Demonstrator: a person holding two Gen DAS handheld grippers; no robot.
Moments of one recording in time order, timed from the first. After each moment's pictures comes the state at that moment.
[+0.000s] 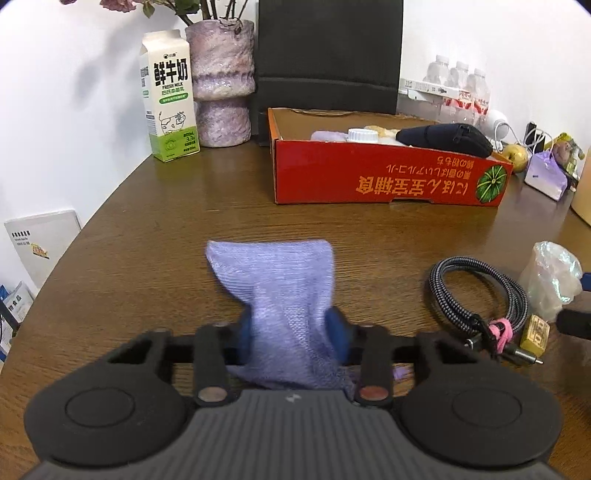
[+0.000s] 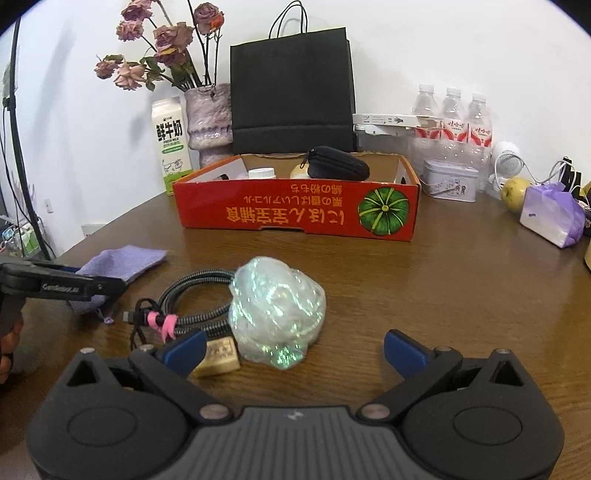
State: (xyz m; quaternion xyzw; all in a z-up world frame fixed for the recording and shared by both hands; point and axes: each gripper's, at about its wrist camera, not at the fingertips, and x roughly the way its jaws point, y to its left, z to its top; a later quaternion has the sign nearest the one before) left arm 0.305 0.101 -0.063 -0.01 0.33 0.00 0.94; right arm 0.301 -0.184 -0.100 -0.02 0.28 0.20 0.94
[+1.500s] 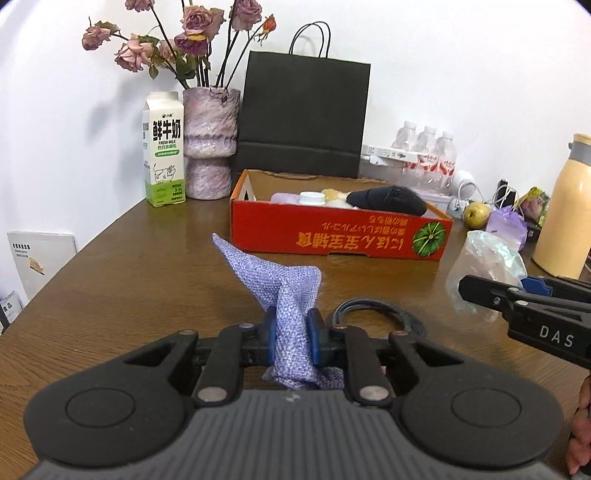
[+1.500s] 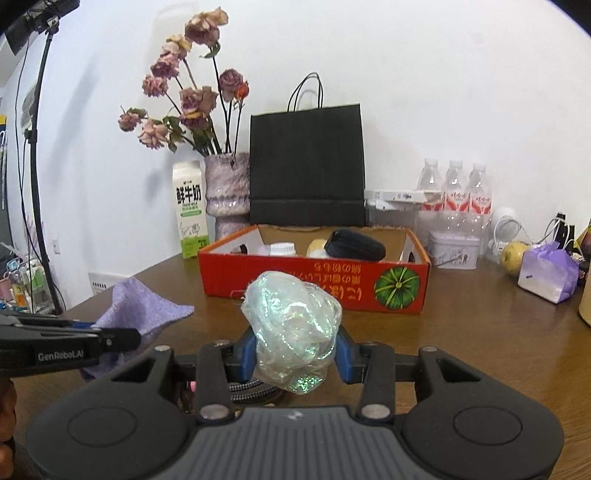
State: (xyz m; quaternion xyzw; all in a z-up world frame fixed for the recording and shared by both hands) left arm 0.242 0.044 -0.034 -0.04 0.23 0.00 0.97; right arm 0.271 -0.168 -0.071 -0.01 0.17 0.20 0.96
